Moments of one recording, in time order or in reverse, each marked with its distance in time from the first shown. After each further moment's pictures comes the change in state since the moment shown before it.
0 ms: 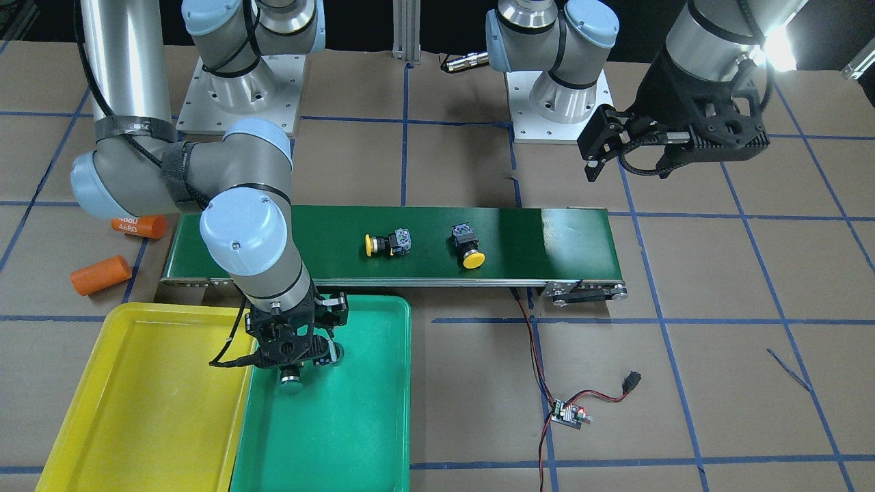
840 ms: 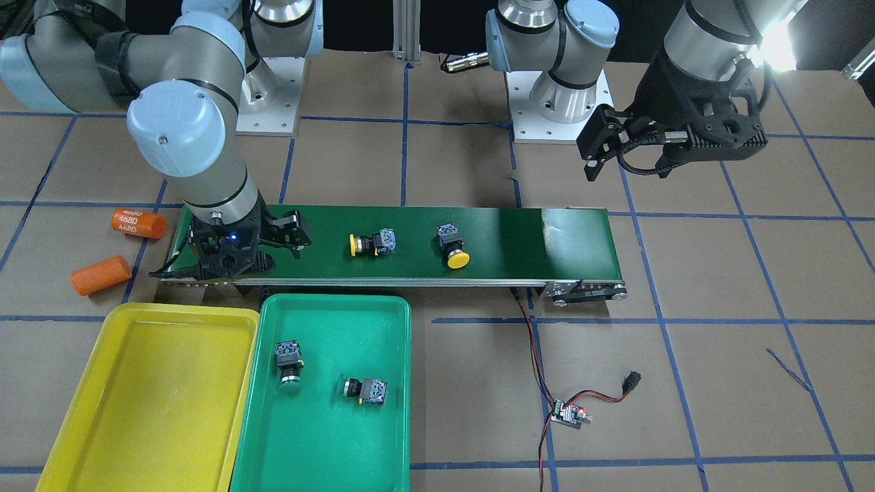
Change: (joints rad) left arm -0.001 0.007 -0.012 0.007 0.005 0.000; right arm -0.083 -0.294 0.162 0.228 -0.041 -0.031
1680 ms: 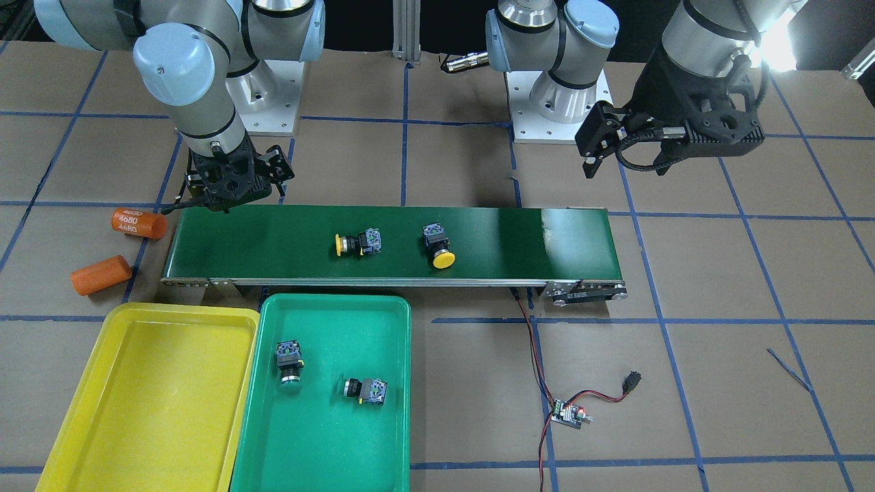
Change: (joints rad) left arm 0.000 0.008 -0.008 0.001 -0.004 0.000; right arm -0.073 -0.236 0.344 -0.108 -0.004 -0.341
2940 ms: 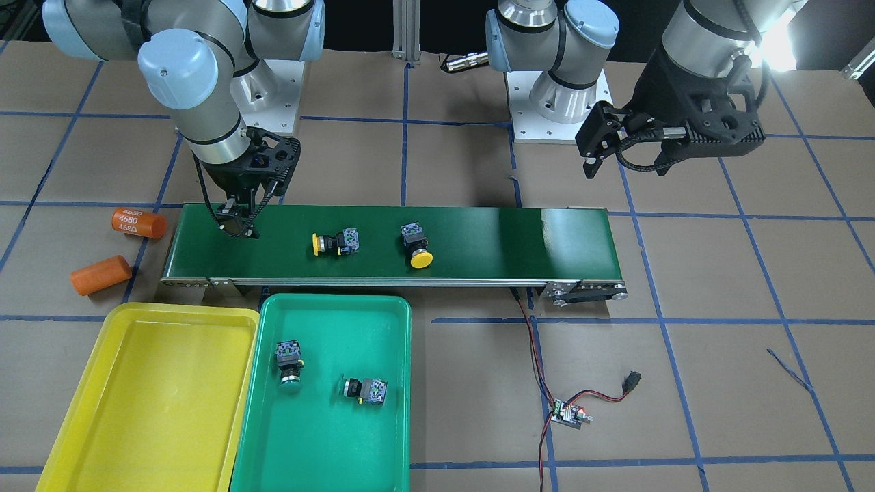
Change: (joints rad) left arm 0.000 -0.001 0.001 0.001 0.001 0.000; right arm 0.009 0.034 0.012 -0.109 0.047 -0.949
